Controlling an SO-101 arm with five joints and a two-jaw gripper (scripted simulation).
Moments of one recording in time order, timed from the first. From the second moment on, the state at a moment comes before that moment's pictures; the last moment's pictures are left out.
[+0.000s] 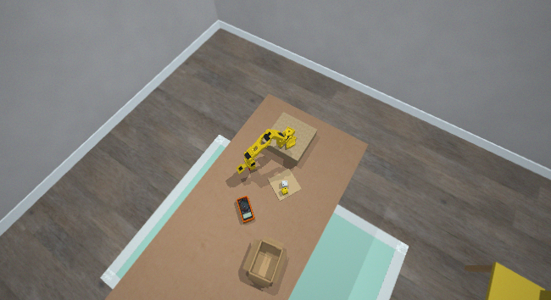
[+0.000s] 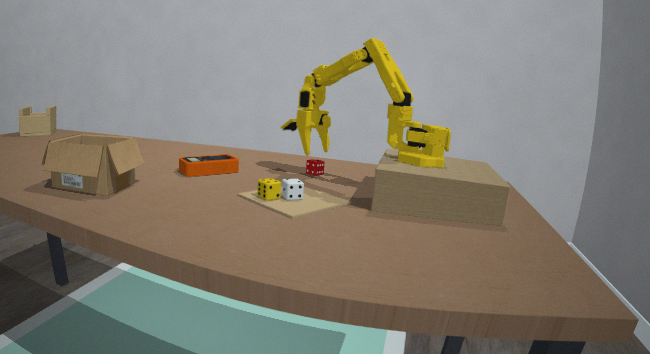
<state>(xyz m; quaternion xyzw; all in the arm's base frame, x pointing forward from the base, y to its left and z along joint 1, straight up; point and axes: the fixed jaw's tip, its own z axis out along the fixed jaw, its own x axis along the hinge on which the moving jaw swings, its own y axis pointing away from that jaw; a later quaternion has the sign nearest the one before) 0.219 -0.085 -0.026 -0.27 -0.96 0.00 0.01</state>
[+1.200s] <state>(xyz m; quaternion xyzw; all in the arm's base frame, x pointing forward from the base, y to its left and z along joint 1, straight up) 0.221 -0.086 -0.059 -0.27 -0.96 0.00 0.00</state>
